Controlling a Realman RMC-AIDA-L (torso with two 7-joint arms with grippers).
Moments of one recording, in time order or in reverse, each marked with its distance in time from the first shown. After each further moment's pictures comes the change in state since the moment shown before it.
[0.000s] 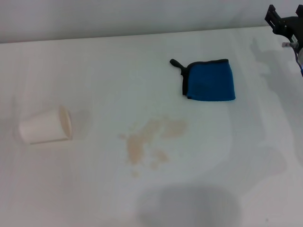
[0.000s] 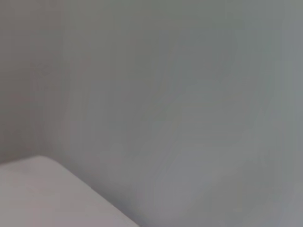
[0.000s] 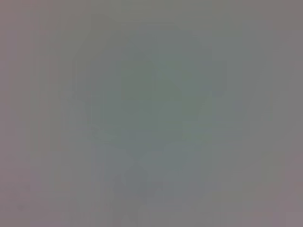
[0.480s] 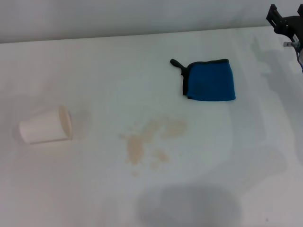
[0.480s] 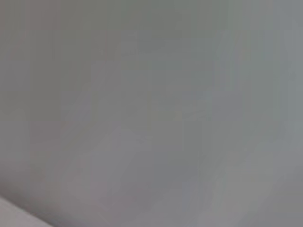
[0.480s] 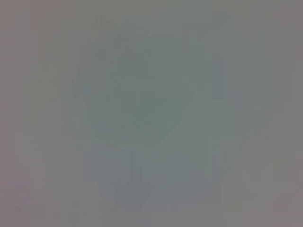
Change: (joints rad) left arm -0.116 0.111 0.002 -0.155 0.363 0.089 -0.331; right arm -0.005 0.000 0.000 -0.011 0.000 0.007 0.000
